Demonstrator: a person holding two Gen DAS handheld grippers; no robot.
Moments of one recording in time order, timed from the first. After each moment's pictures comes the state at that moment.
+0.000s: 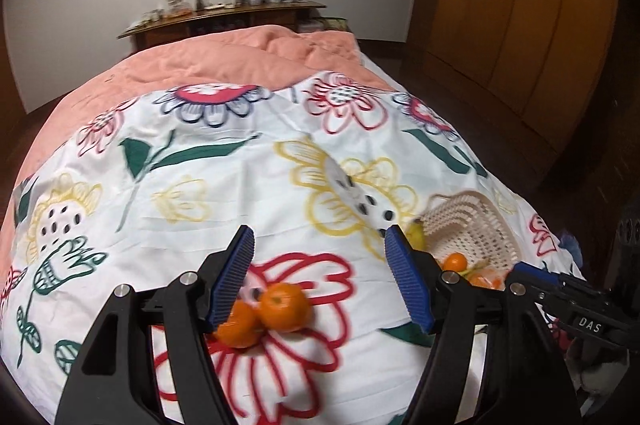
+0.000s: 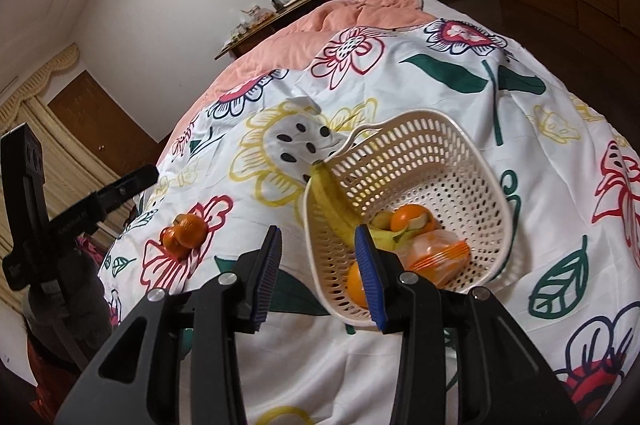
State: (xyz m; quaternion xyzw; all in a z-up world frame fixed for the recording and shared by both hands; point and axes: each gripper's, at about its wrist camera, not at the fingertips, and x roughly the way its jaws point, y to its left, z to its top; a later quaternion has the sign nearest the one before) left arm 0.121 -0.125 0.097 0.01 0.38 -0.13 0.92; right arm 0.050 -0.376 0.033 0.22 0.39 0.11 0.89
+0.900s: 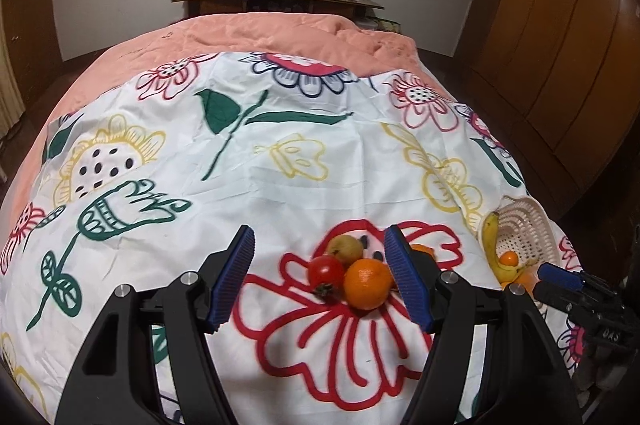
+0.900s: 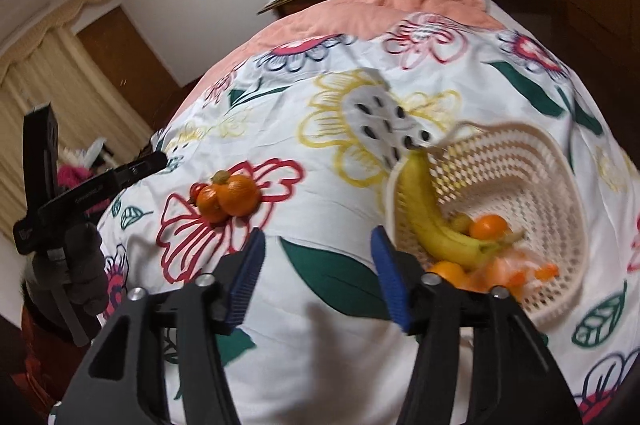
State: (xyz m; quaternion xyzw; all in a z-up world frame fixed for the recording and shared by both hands) left arm 0.110 -0.021 0.074 -0.05 0.39 -0.05 0.92; right arm 0.071 -0.292 0.044 0.12 0.42 0.19 0.88
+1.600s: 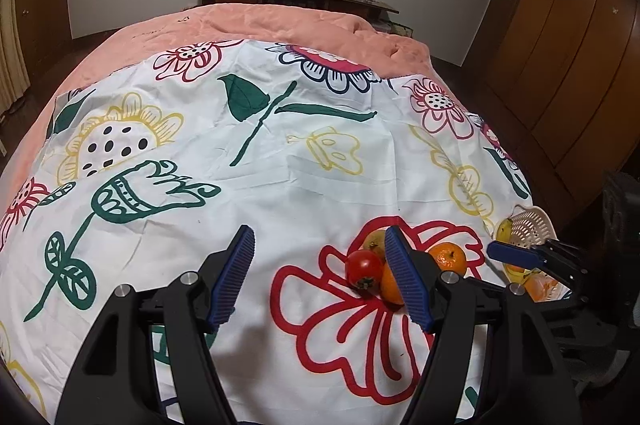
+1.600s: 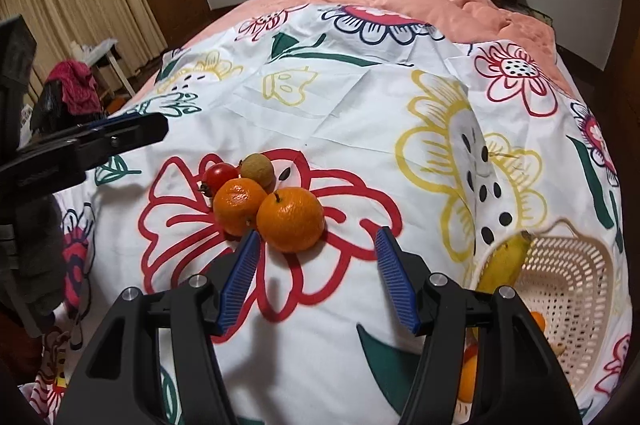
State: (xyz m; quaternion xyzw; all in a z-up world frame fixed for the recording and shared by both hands) left arm 0.109 0.013 0.062 -0.09 0.40 -0.05 0.91; right arm 0.126 -0.188 0.034 -0.05 0.45 0.24 0.86
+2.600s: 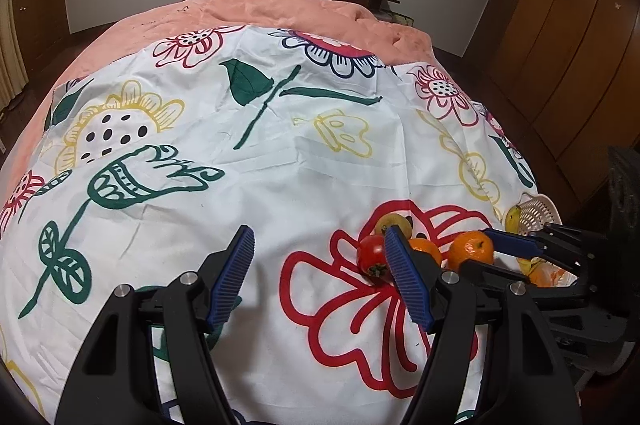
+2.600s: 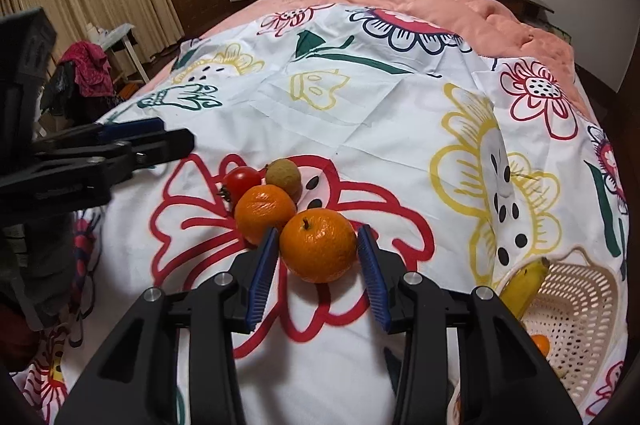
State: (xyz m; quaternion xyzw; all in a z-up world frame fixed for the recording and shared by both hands) left arm 0.111 0.016 0.046 -0.08 0.42 -0.05 0.90; right arm 0.123 -0.172 0.035 -0.07 0.44 0.27 0.85
